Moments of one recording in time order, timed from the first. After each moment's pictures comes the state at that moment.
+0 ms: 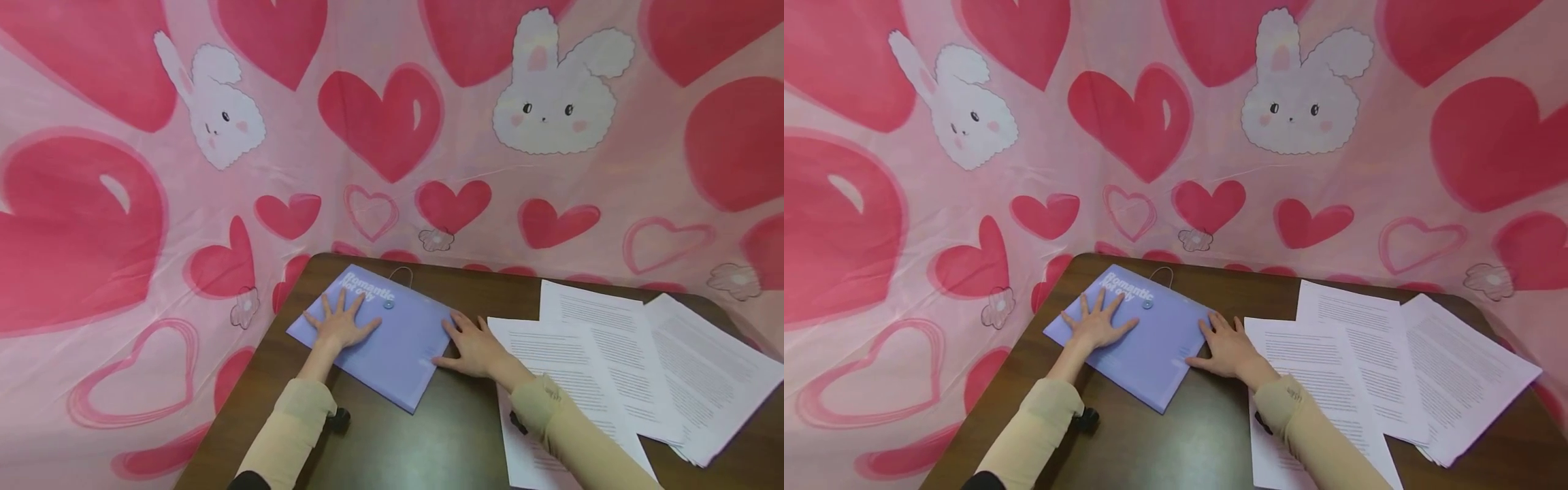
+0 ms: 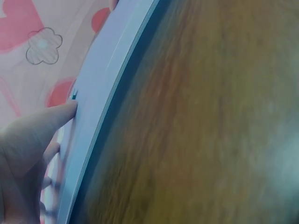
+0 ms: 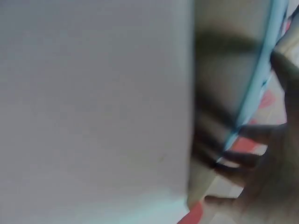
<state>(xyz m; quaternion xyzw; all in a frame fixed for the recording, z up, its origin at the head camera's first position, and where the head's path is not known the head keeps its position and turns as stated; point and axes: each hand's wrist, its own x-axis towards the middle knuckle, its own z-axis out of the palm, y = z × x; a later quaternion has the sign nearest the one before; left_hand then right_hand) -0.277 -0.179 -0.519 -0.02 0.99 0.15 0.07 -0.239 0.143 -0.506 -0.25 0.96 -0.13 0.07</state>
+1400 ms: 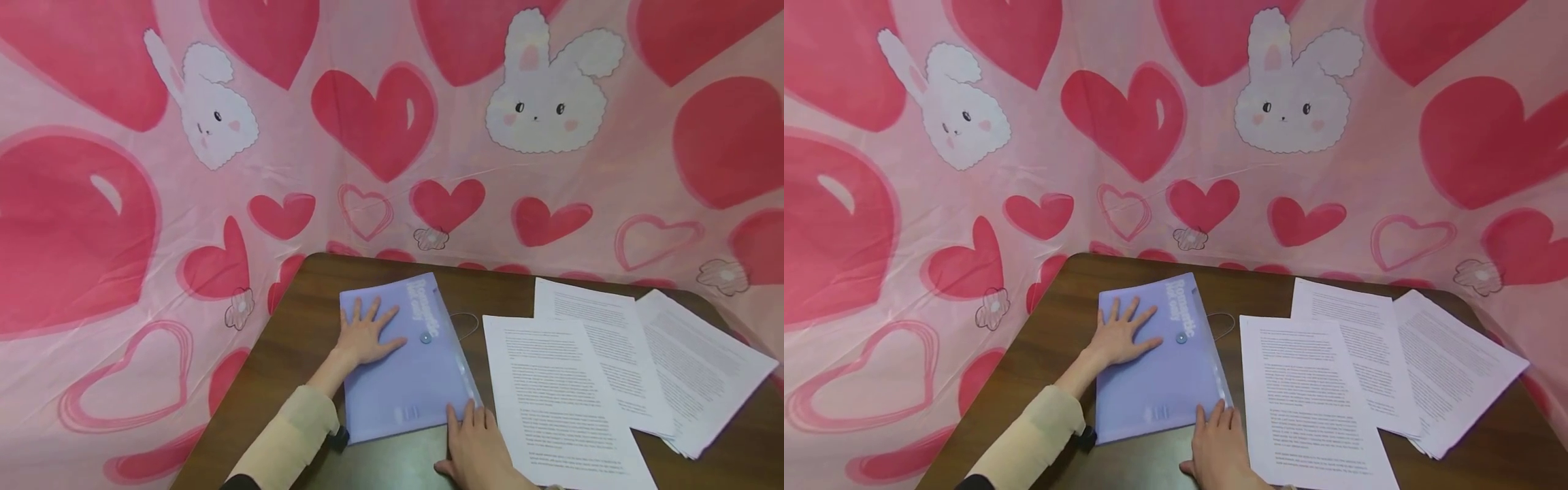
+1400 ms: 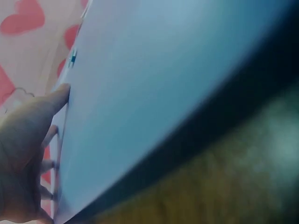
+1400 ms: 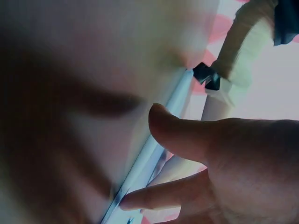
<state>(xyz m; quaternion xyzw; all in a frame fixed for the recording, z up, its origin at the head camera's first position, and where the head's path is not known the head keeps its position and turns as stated) -0.255 -0.135 -0.522 0.13 0.98 0.12 0.04 -0.066 0.109 -0.508 -0.19 0.98 0.04 0.01</state>
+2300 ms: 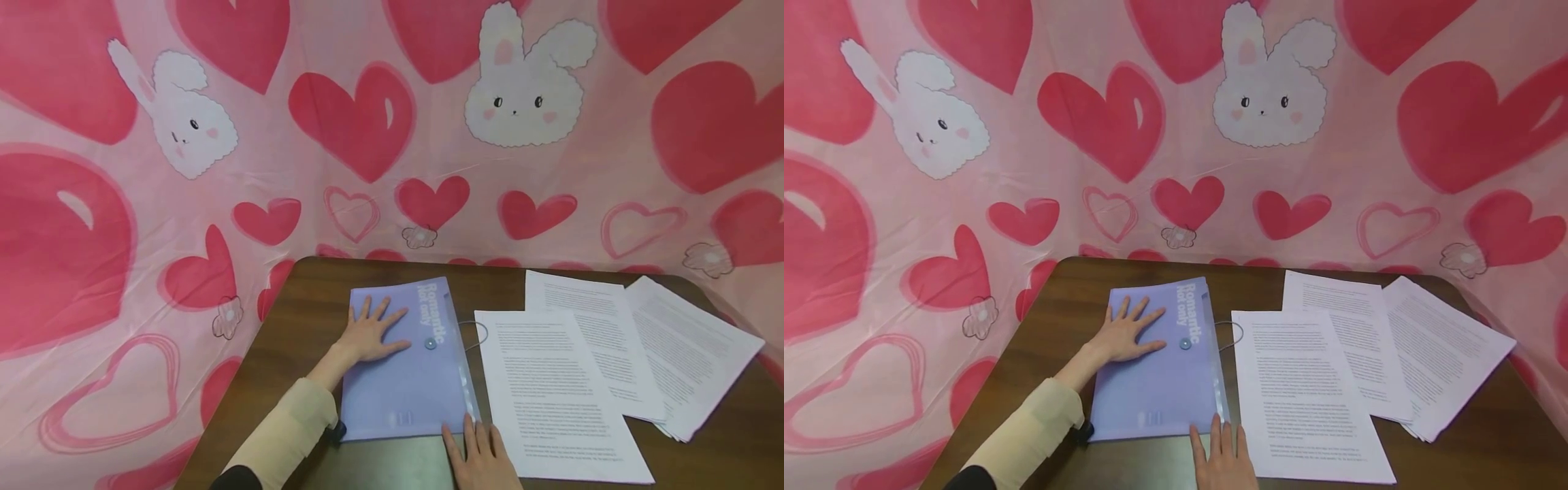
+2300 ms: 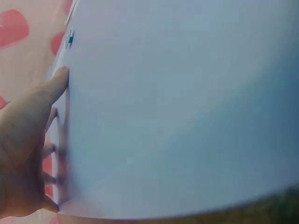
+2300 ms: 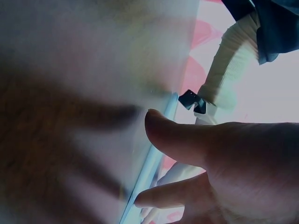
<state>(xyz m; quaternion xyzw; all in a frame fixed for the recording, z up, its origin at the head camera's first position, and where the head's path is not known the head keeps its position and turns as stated) -0.266 -0.116 -0.517 0.21 0.97 0.10 0.09 -0.036 0.138 -0.542 -0.23 0.97 0.04 -0.03</state>
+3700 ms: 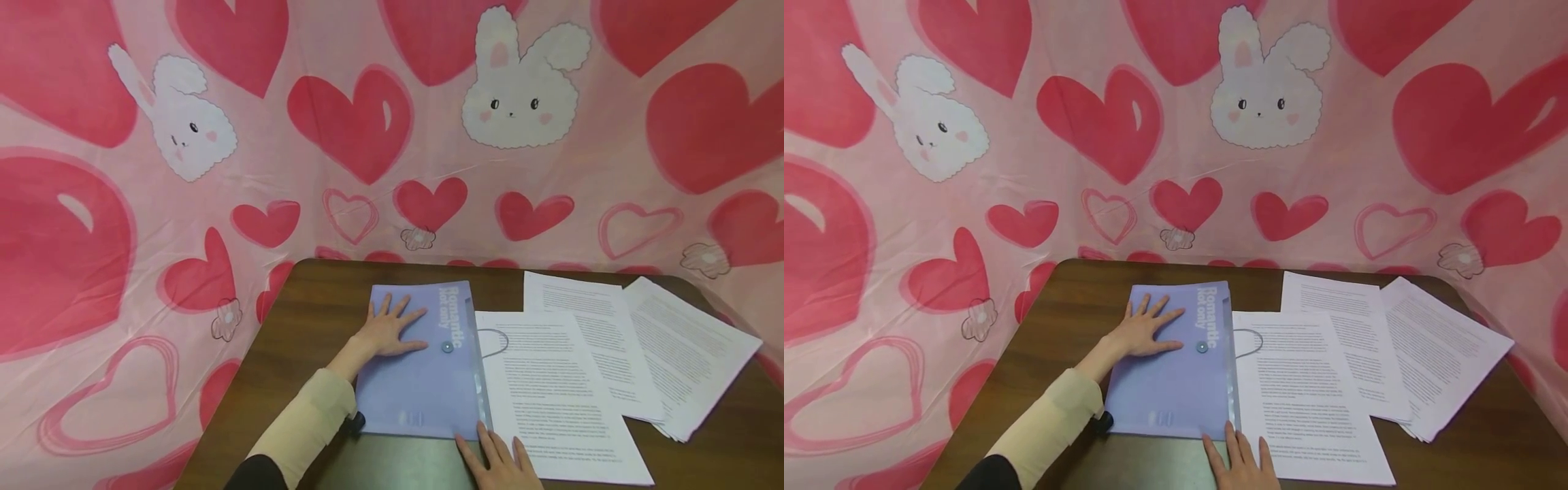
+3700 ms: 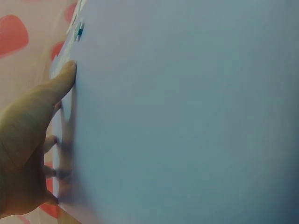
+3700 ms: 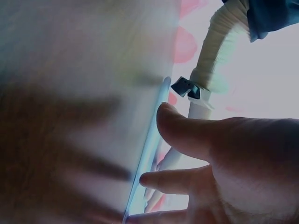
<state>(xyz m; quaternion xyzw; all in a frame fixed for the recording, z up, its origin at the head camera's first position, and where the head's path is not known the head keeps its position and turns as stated) -0.286 -0.086 -0.527 0.25 0.95 0.14 0.10 -0.032 0.163 -0.551 -0.14 0.98 -0.09 0.13</state>
